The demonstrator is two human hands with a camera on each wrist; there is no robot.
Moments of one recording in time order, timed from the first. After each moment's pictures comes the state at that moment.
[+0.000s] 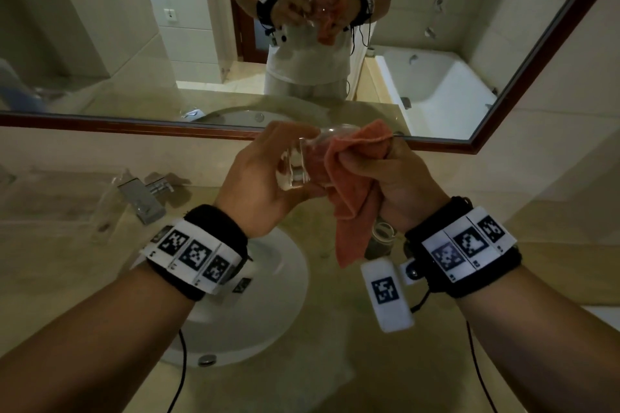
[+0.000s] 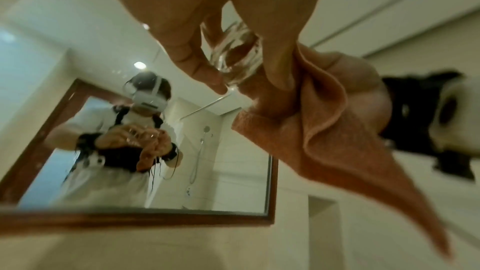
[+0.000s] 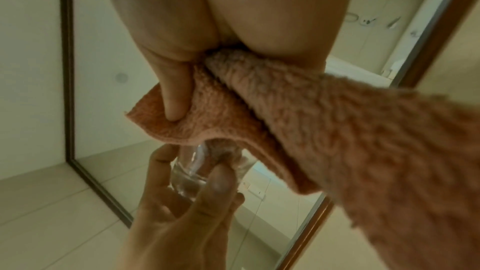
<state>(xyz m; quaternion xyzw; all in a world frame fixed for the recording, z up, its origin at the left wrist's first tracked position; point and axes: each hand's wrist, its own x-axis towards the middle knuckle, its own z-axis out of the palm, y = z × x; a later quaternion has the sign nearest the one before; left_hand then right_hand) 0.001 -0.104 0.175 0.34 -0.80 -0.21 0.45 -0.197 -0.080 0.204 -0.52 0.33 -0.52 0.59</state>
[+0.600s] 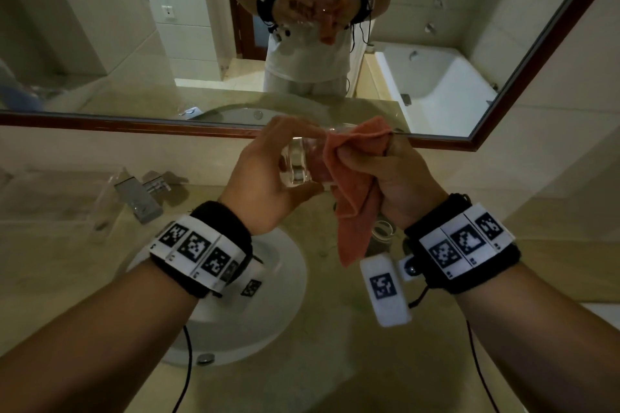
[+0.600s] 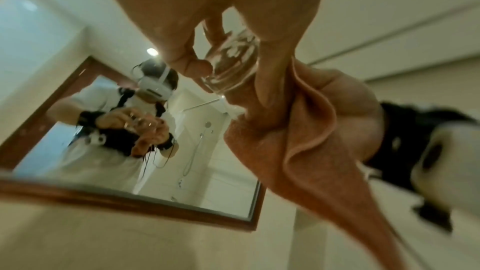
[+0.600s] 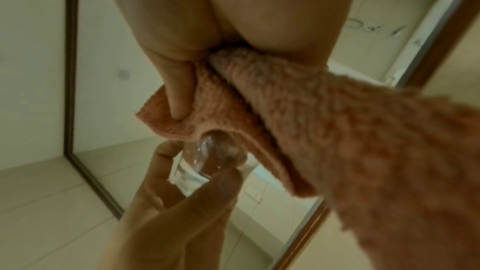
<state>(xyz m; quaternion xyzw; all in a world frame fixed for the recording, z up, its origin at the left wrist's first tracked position) -0.010 -0.106 0.176 0.32 -0.79 -0.24 0.45 -0.205 -0.085 0.200 -0.53 0.36 -0.52 0.57</state>
